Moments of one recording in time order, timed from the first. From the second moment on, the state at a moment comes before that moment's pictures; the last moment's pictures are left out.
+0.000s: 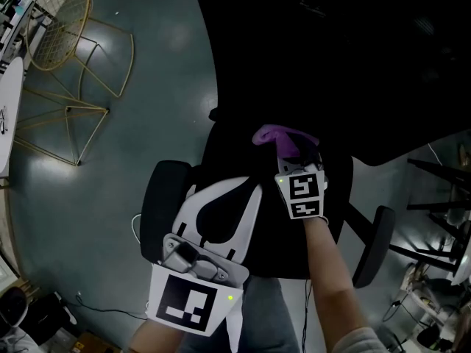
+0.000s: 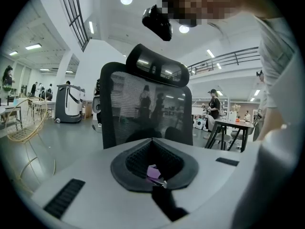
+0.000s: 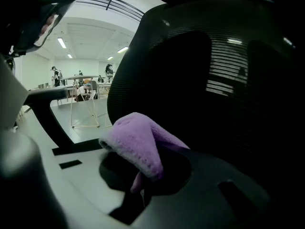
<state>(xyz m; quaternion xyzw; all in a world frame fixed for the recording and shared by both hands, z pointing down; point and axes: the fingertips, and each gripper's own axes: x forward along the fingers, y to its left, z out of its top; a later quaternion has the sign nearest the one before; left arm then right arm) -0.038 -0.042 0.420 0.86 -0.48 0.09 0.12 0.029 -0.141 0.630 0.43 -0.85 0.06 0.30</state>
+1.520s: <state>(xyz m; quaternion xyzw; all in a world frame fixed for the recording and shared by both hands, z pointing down) 0.050 -0.051 0.432 0.89 -0.42 0.12 0.12 0.245 -0.122 0.667 0.59 -0.74 0.16 0.29</state>
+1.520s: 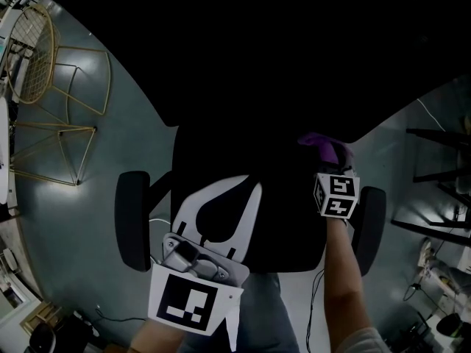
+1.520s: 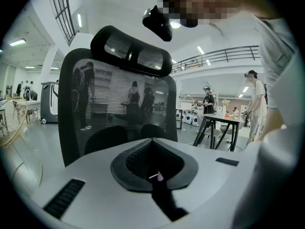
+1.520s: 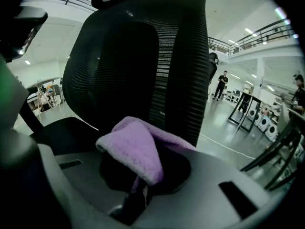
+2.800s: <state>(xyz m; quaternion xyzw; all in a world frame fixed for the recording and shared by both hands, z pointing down) 0.059 -0.042 0.387 0.91 -0.40 0.09 0.10 0.167 -0.090 0.565 0.54 -0.80 0.14 0.21</state>
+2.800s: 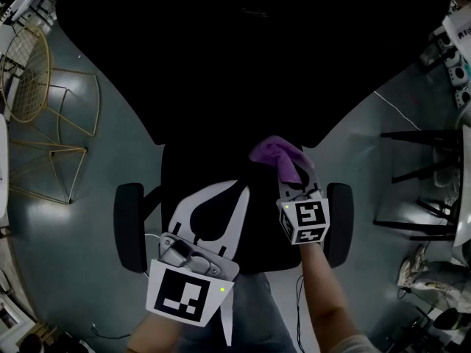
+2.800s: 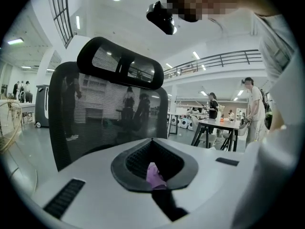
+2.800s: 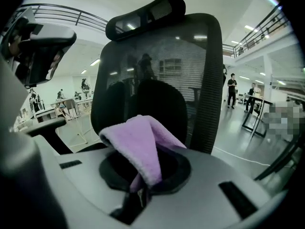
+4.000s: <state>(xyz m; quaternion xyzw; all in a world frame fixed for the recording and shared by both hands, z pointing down) 0.041 -0.037 0.266 0.92 -0.37 0.04 0.08 0.123 -0.052 0.336 0.55 -0.82 0.12 0.12</state>
